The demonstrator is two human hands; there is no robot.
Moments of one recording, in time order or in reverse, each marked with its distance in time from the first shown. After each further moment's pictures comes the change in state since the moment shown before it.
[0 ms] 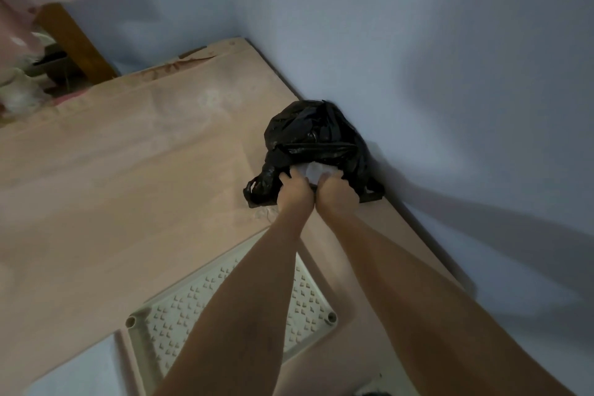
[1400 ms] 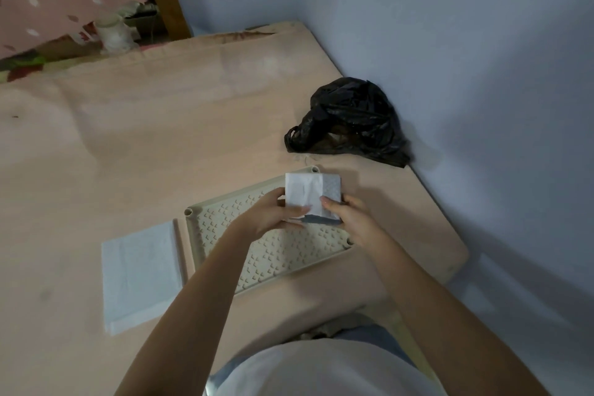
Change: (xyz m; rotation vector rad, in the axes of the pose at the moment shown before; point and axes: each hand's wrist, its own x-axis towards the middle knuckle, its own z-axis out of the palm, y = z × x) left_hand -0.167 -0.152 -0.036 -0.977 -0.431 -0.010; right_hand -0.153 0.055 0.026 0.983 -0.540 0.076
